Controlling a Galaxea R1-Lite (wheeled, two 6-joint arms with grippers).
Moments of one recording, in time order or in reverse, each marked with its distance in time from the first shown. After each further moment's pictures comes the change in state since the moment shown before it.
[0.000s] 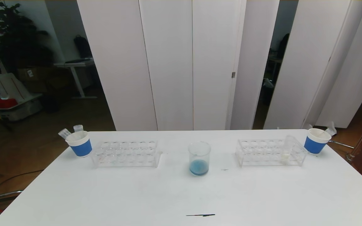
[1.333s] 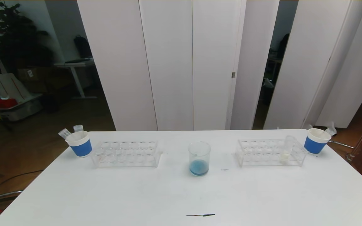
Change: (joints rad) left arm 0.000 0.001 0.000 0.000 0.000 0.000; right arm 0.011 0.165 -0.250 0.001 -0.013 0.008
